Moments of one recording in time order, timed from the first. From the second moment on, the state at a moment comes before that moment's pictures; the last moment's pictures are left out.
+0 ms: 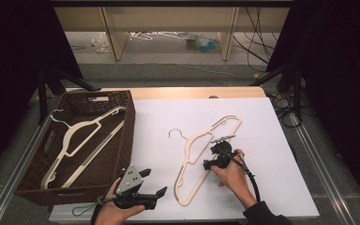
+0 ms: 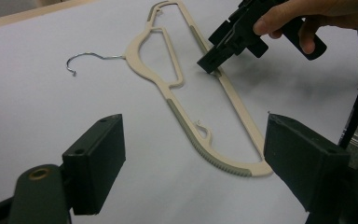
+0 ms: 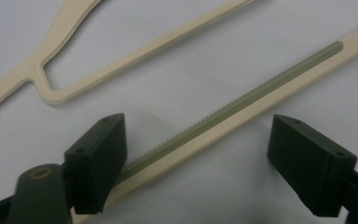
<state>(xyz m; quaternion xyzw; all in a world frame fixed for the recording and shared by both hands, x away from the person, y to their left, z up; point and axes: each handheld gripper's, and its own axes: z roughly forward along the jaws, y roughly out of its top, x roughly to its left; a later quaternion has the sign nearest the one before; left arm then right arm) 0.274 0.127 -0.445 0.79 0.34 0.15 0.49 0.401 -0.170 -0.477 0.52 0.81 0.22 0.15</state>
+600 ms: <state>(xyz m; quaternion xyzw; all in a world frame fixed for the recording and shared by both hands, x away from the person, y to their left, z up) 0.273 0.130 -0.445 0.79 0.33 0.15 0.49 0.397 -0.185 -0.464 0.48 0.86 0.17 0.09</state>
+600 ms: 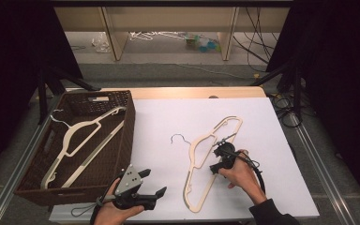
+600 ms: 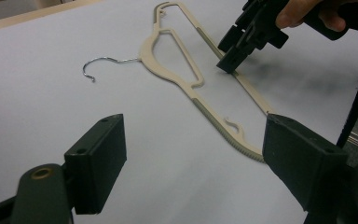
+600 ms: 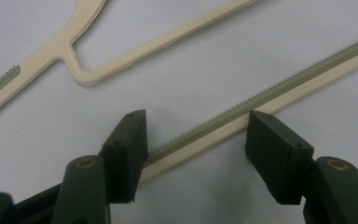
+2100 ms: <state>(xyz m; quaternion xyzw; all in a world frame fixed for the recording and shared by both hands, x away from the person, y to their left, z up) 0.272 0.127 -0.447 0.80 0.33 0.15 0.48 0.387 -0.214 -0.460 0.44 0.88 0.14 0.05</state>
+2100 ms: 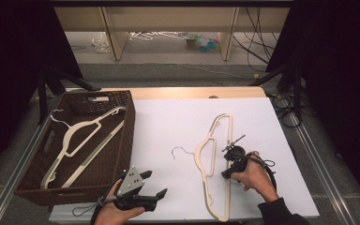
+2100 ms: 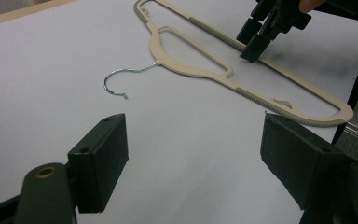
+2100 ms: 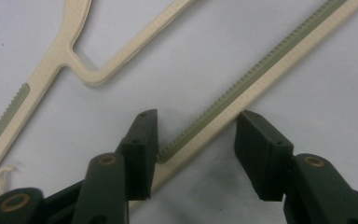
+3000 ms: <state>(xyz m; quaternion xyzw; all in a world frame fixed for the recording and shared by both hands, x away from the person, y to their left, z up) 0.274 0.129 -0.447 0.80 0.33 0.15 0.48 0.384 -0.203 -0.459 0.31 0.93 0.17 0.05</state>
